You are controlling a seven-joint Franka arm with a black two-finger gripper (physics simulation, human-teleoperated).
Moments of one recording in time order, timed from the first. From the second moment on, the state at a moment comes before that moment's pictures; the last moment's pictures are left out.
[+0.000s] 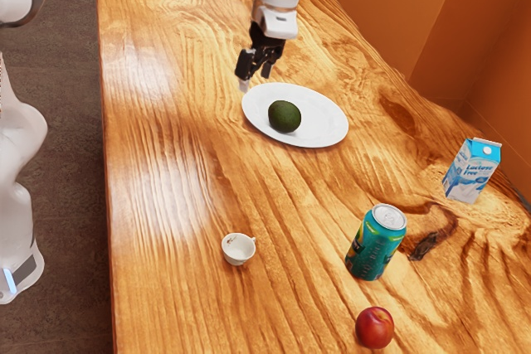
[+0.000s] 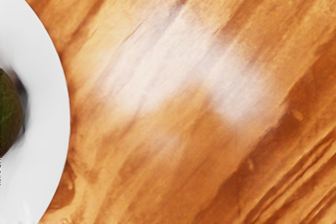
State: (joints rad) arm -0.44 -0.16 0.59 -1.82 0.12 1.68 0.98
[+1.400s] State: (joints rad) arm -0.19 0.31 0.51 -1.53 -0.12 1.82 1.02
